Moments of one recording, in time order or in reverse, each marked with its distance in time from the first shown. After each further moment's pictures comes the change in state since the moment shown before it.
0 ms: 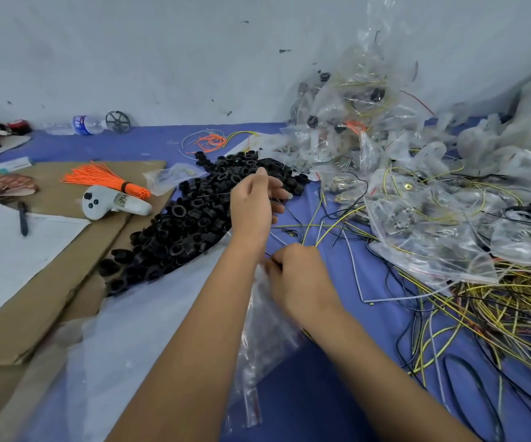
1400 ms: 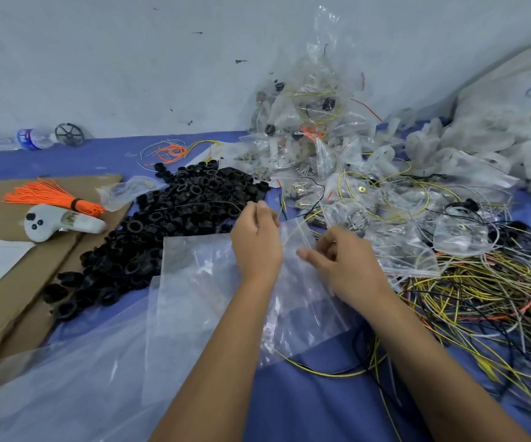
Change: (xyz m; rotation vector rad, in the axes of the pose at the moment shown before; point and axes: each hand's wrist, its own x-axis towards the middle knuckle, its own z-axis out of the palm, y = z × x) left_hand -0.036 -0.039 0.061 0.214 0.136 0.113; right_hand 0.005 0.101 -0.074 0.134 0.255 0.065
